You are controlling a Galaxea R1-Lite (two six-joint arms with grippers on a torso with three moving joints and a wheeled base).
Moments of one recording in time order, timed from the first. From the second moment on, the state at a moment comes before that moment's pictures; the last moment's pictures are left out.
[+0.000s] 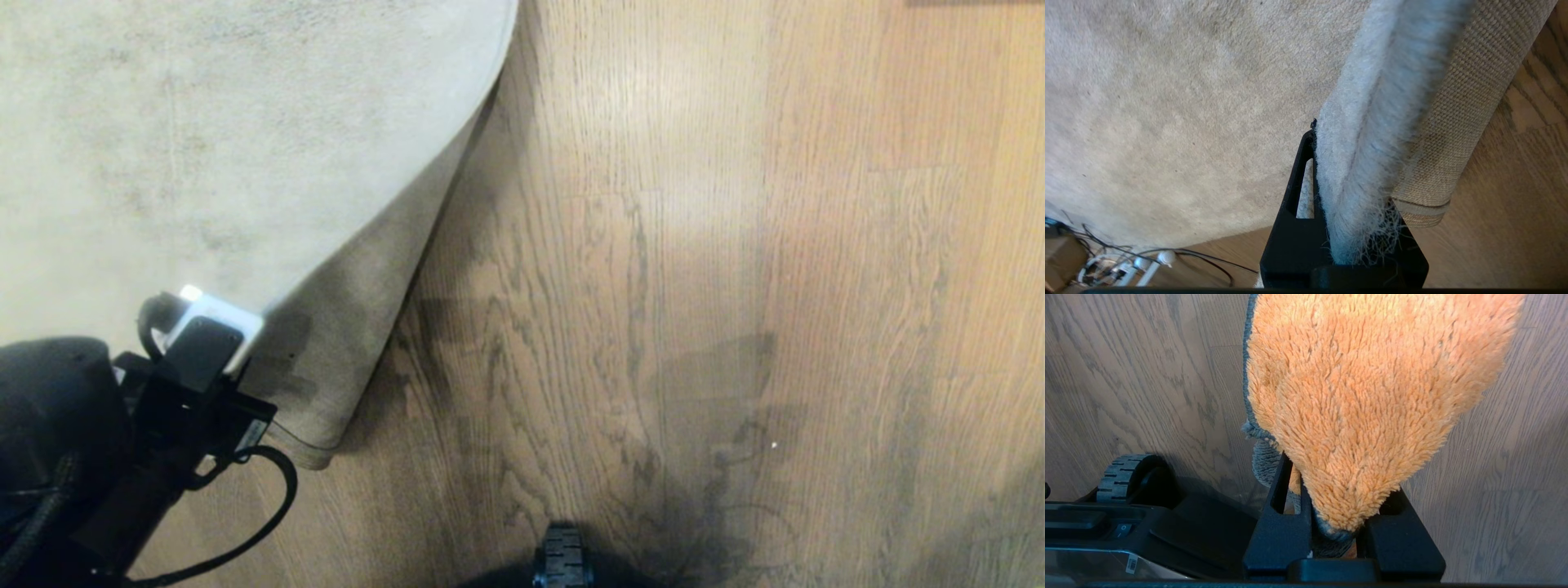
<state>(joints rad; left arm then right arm) -0.42 1.37 -0.32 -0.84 0.61 0.51 0.01 0.00 -0.03 0.09 0.01 -0.03</state>
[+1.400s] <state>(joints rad) -0.54 1.33 -0.28 -0.84 0.60 0.37 0.01 0.00 -0.03 0.09 0.01 -0.03</state>
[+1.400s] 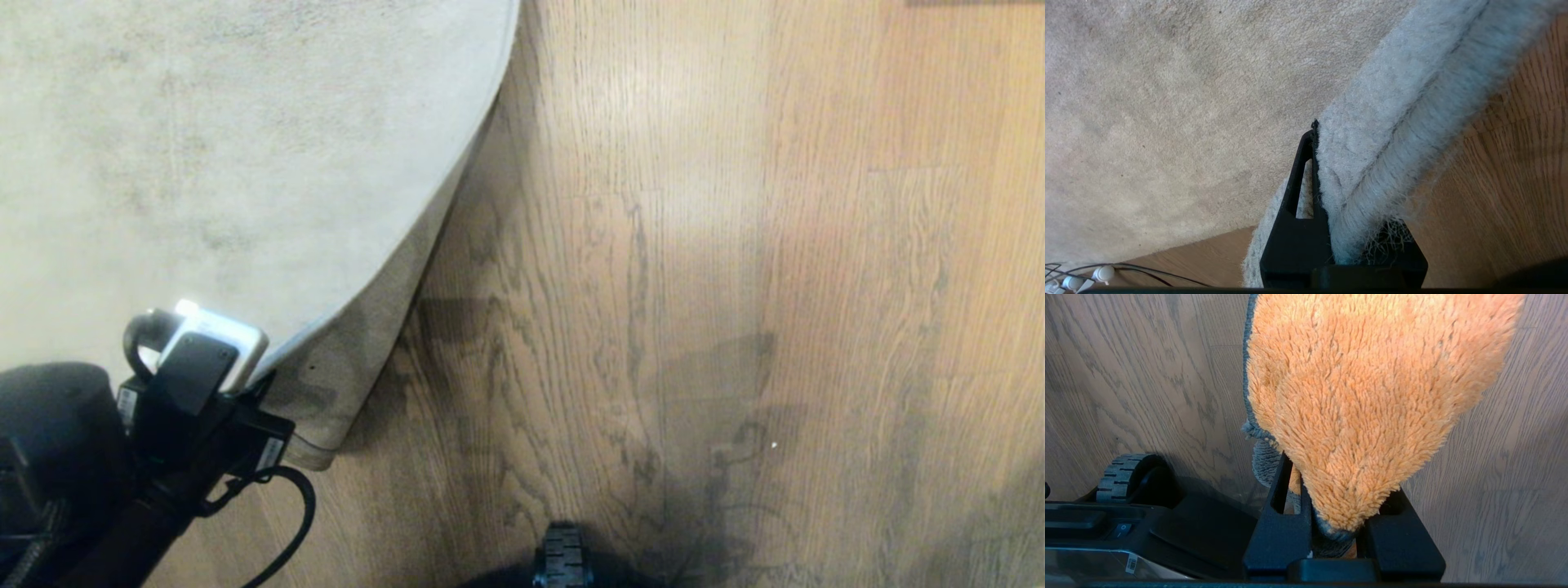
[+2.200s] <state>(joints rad) -0.54 1.34 -0.29 -0.84 0.60 0.36 0.01 0.00 -0.03 0.09 0.01 -0.03</state>
